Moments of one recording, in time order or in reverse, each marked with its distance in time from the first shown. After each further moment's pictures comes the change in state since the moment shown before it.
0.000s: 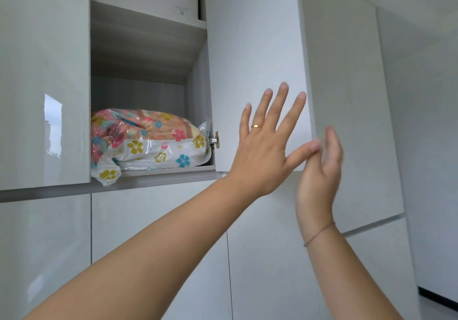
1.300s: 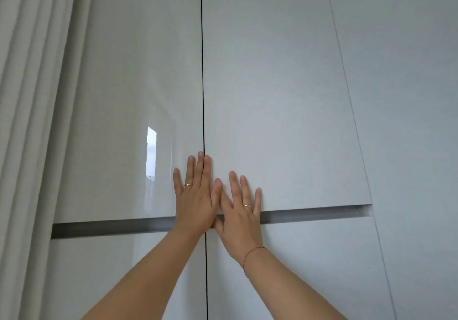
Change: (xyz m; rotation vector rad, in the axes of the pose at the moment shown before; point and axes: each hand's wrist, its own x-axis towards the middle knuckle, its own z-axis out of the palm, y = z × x) left_hand -0.166 -0.436 -0.009 0.510 -0.029 -0.459; right_hand -0.213 0.177 0.383 -0.716 -0.675 -0.611
